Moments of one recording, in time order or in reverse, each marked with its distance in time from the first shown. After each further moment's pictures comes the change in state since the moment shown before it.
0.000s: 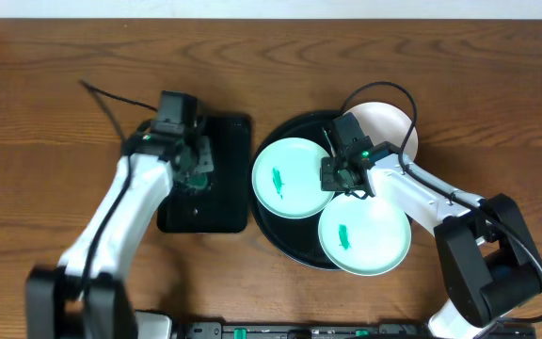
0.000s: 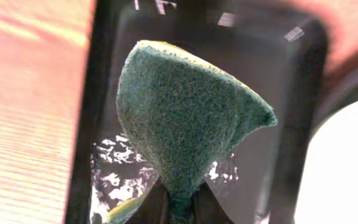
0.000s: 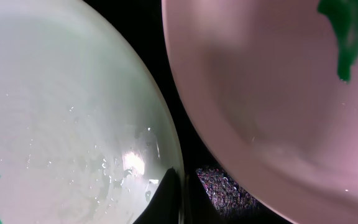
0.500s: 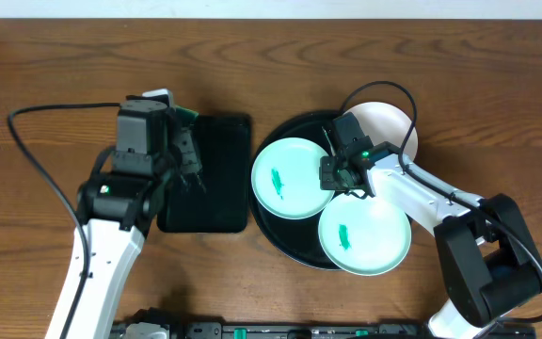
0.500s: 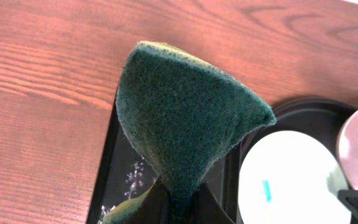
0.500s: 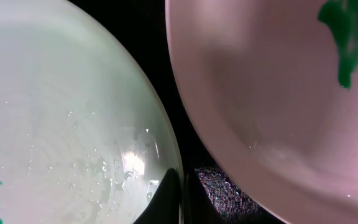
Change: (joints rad) left arm 0.000 -0.346 0.000 -0.002 0.004 0.000; right arm 0.000 0.000 -0.002 0.014 0.000 0.000
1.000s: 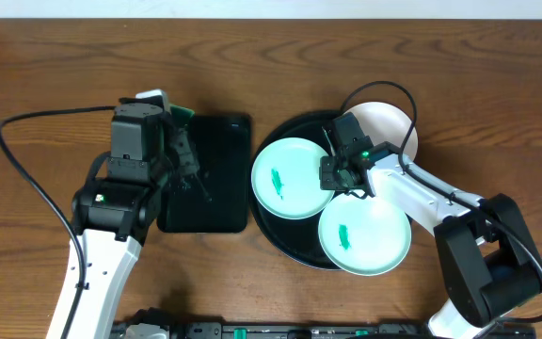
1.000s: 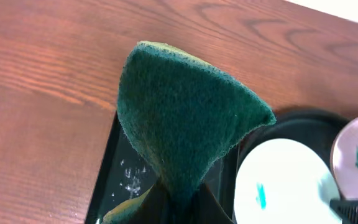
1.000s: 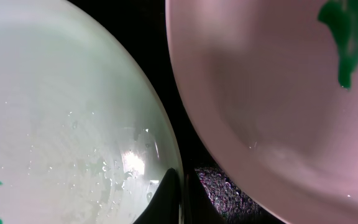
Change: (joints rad) left arm 0.000 -0.025 0.000 -0.005 -0.026 -0.061; right arm 0.000 0.000 0.000 0.000 0.000 0.000
